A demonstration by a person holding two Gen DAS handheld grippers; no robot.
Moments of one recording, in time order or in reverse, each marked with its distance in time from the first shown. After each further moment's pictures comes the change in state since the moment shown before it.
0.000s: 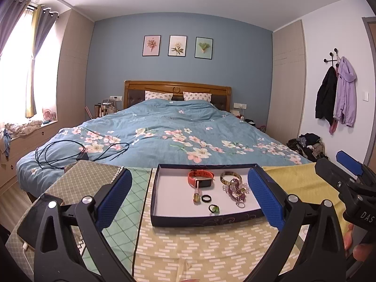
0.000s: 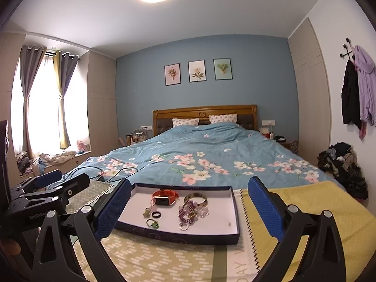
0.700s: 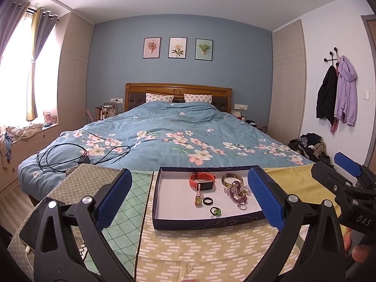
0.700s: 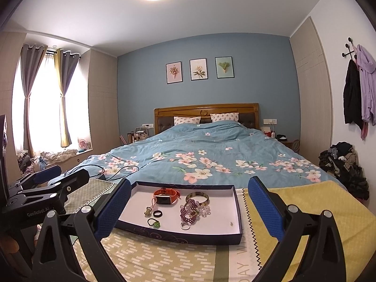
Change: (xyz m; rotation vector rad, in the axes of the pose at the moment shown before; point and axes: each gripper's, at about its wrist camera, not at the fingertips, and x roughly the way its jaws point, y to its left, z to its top) left arm -0.002 -0.001 0.005 0.005 -0.006 0.006; right arm 0.007 0.001 0.000 -0.004 0.019 0.012
